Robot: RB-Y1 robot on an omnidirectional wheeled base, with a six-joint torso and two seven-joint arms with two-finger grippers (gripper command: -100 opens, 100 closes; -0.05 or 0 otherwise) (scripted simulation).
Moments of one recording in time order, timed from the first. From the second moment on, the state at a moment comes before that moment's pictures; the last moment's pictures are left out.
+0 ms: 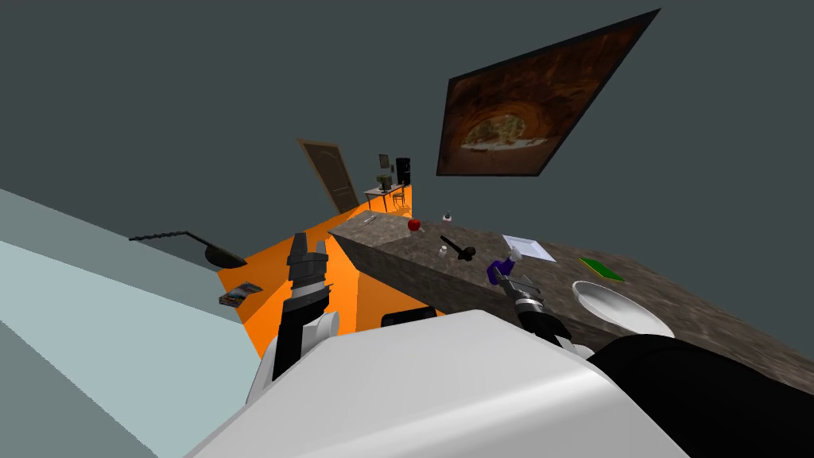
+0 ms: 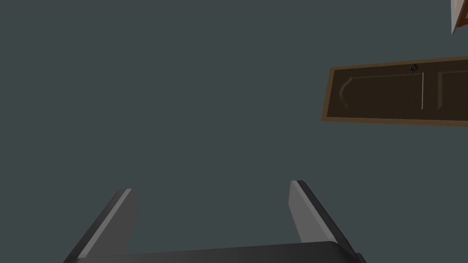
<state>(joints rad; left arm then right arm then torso) 0.54 0.00 0.05 -2.34 -0.09 -0.36 -0.01 0.87 -0.09 -0.35 -2.16 0.40 0.05 0.76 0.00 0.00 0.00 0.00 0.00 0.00</state>
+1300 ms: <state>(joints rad) 0.54 0.00 0.05 -2.34 -0.09 -0.36 -0.01 0.86 -0.12 -0.40 -2.19 0.39 0.04 0.74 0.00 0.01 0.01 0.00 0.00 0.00</state>
